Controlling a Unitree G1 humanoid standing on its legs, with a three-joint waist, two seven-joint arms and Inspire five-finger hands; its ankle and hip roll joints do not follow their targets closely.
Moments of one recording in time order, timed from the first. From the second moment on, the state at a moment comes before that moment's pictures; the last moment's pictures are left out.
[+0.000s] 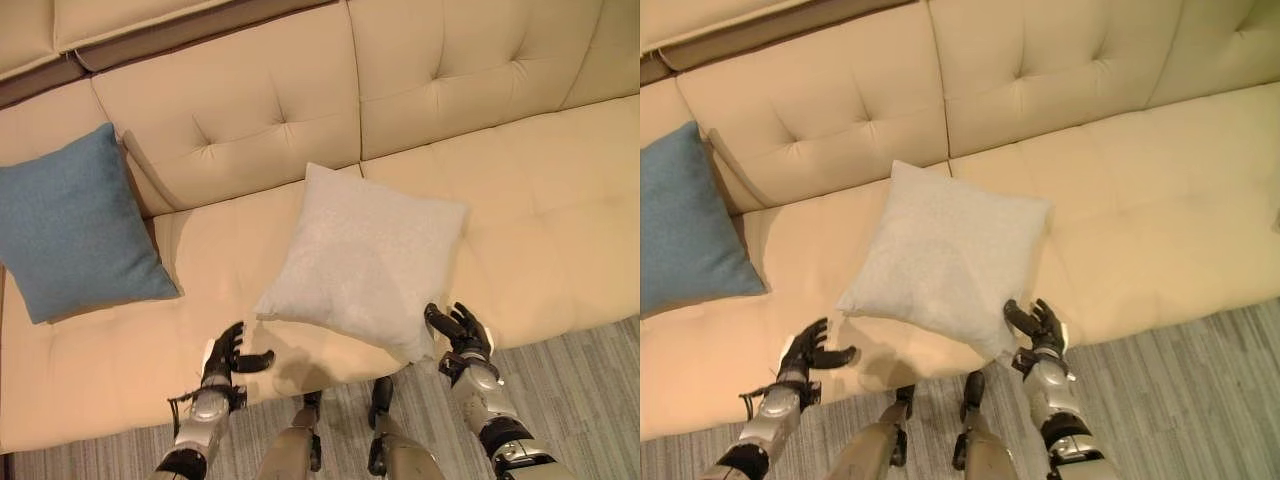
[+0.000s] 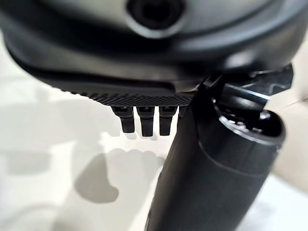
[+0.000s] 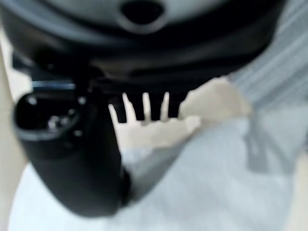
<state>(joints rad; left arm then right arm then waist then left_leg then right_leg) -0.23 0.29 -0.19 0.79 -0.34 -0.18 0.25 -0.36 -0.27 0.13 0.88 0.66 -0.17 -0.26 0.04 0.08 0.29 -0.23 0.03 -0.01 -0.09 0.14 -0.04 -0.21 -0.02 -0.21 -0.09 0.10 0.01</state>
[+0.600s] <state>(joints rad) -0.33 0.29 -0.21 0.66 -0.48 -0.20 0.34 -0.38 -0.26 0.27 0.81 0.66 -0.20 -0.24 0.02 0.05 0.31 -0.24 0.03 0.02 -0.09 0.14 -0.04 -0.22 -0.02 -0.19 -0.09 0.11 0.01</state>
